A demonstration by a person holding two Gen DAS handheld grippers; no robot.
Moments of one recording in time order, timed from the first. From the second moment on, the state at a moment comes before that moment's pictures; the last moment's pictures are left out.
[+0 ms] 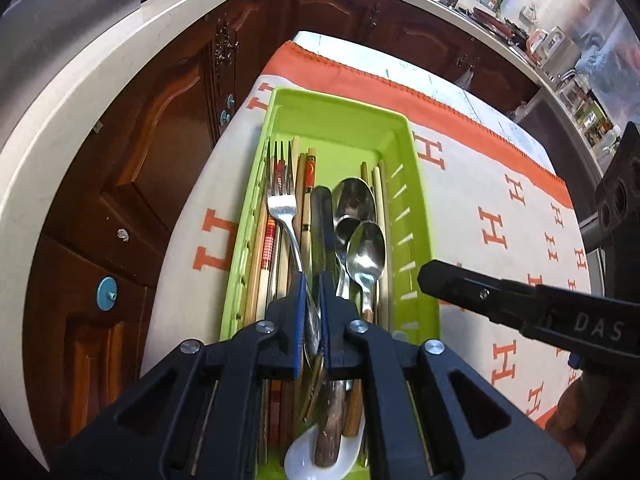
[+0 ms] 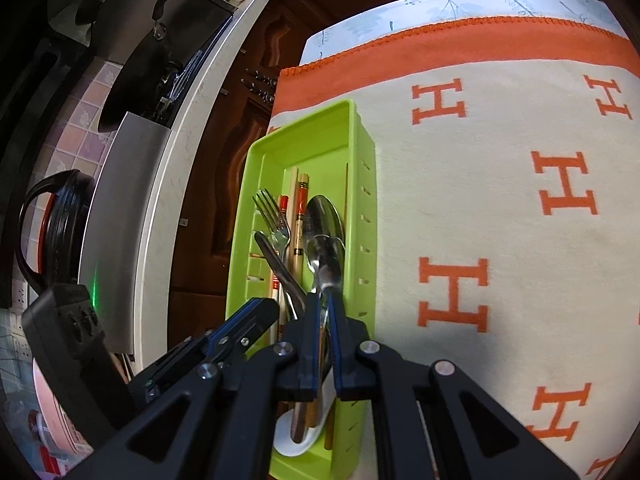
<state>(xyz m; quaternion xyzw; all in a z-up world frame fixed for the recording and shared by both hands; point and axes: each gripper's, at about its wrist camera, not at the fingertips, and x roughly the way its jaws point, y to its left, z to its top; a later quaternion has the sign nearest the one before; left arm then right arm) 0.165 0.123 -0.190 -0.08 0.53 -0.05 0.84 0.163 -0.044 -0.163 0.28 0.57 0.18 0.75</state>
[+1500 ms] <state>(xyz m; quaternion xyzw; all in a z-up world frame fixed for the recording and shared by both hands) -0.030 0.022 0.015 0.01 0.40 -0.12 0.91 -0.056 -0.172 0.011 0.10 0.42 0.03 0.90</state>
